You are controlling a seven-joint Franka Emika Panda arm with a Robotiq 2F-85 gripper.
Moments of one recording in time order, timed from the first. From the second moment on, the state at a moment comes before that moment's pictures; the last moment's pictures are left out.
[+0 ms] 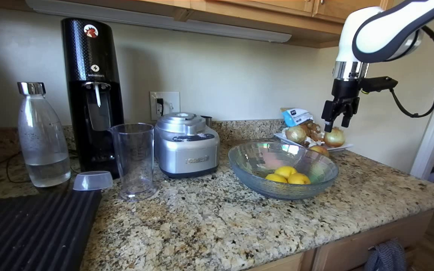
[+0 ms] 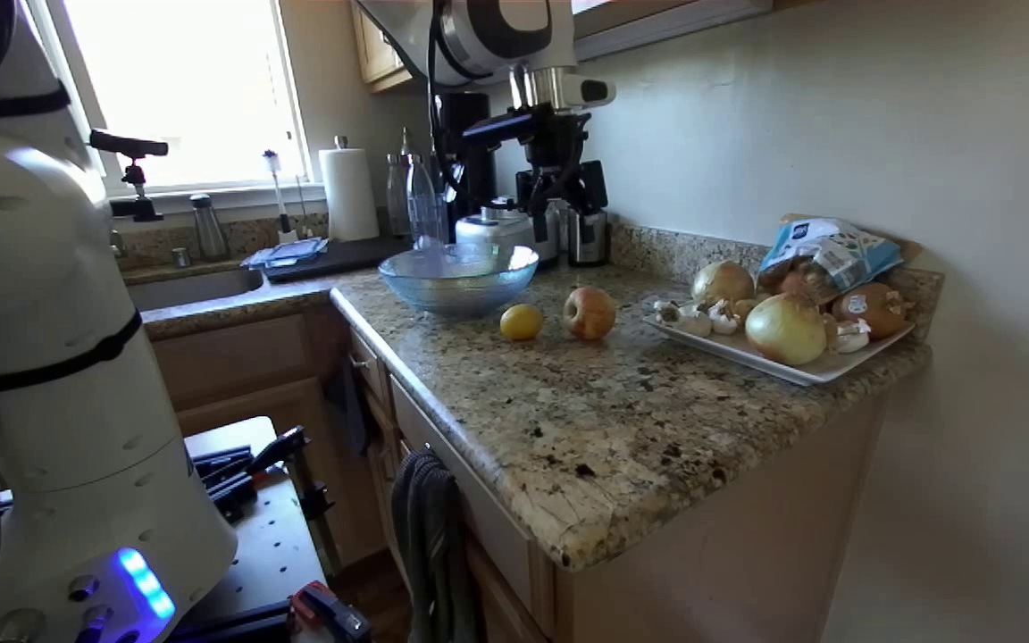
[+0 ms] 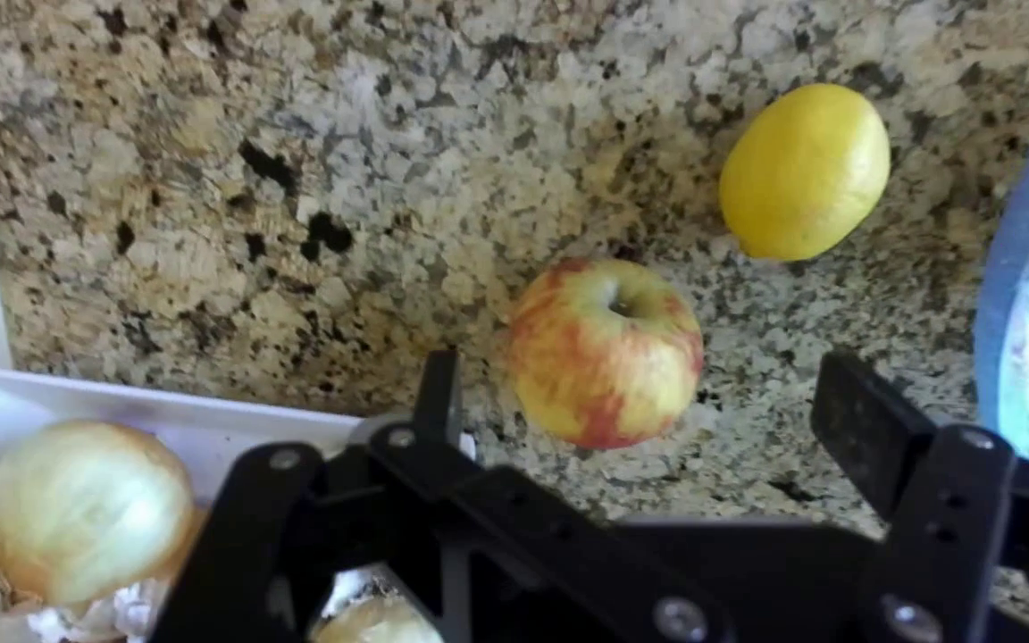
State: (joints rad) arm 0.03 -0.04 0.05 -2.22 -0.12 2.26 0.06
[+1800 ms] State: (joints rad) arm 0.03 0.24 0.04 -2.12 -0.01 2.46 0.32
